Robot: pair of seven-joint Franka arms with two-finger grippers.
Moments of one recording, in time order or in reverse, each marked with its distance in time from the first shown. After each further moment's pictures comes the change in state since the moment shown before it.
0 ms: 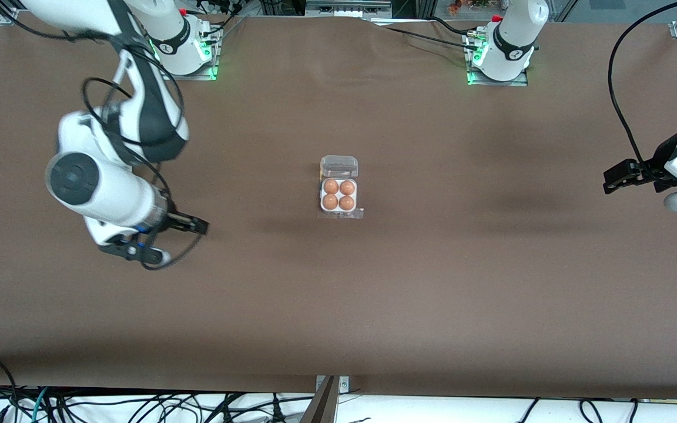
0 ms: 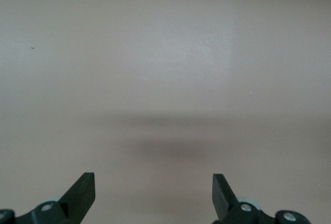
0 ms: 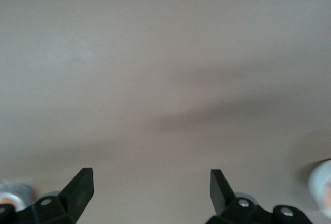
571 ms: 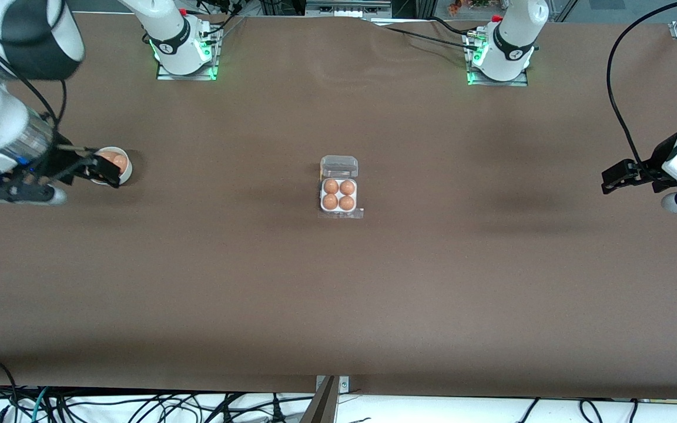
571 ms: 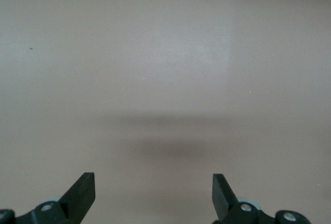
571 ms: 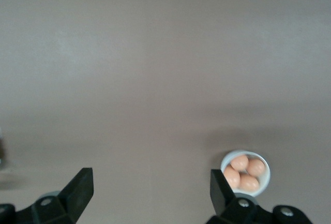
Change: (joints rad) left arm -0.002 0.001 -0.003 0.000 0.000 0.000 0.000; right arm -0.163 -0.325 0.019 -0.147 -0.032 -0.113 -0.236
